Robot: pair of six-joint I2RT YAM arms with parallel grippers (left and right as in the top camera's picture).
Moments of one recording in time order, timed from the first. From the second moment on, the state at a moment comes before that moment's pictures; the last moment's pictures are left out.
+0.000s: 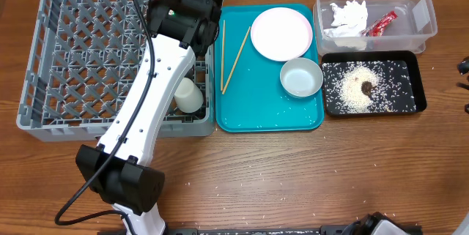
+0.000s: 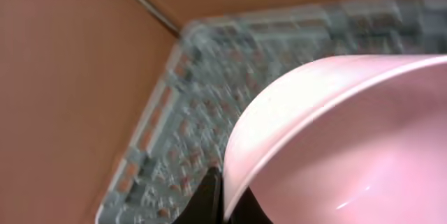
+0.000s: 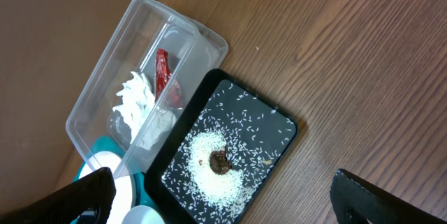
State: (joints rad) left arm -0.39 1.89 2.02 -1.06 -0.96 -0.26; right arm -0.61 1.28 1.45 -1.01 -0.17 0.51
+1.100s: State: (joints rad) left arm -0.31 2.36 2.02 -0.41 -1.25 0.19; right arm -0.61 1.28 1.45 -1.01 -0.17 0.51
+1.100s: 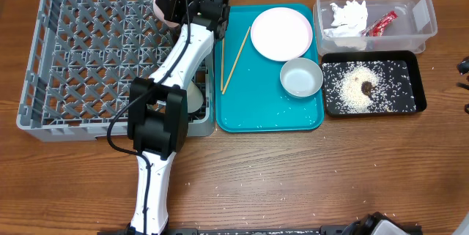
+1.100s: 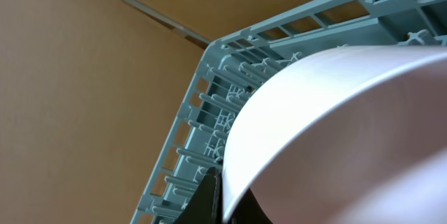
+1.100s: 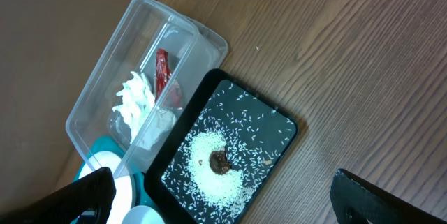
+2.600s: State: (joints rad) left arm -0.28 2.44 2.02 0.04 -1.12 0.42; right arm -0.61 1.28 1.45 -1.01 -0.17 0.51
